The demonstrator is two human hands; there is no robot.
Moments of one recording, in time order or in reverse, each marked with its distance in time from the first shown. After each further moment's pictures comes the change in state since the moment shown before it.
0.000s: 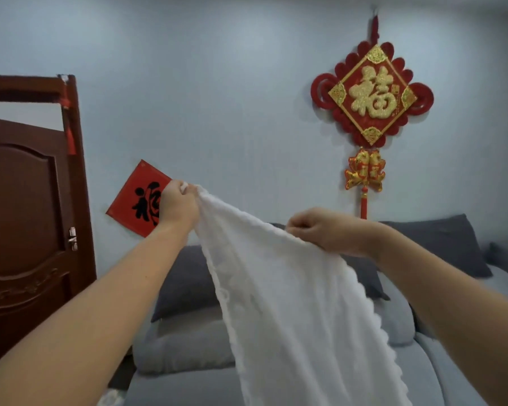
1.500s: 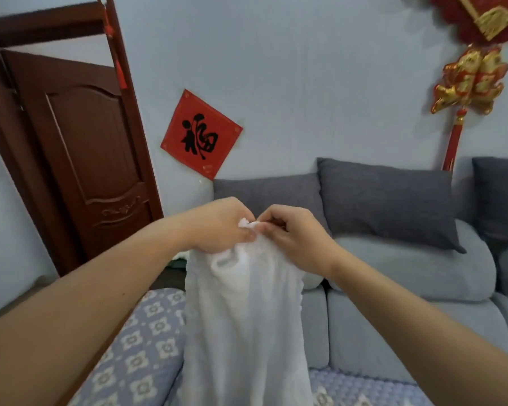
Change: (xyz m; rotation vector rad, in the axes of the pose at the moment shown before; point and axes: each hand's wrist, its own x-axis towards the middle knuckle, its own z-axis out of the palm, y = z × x) left_hand -0.116 -0.017 0.003 0.868 -0.939 0.007; right_hand -0.008 0.041 0.149 0.517 -0.015 -0.330
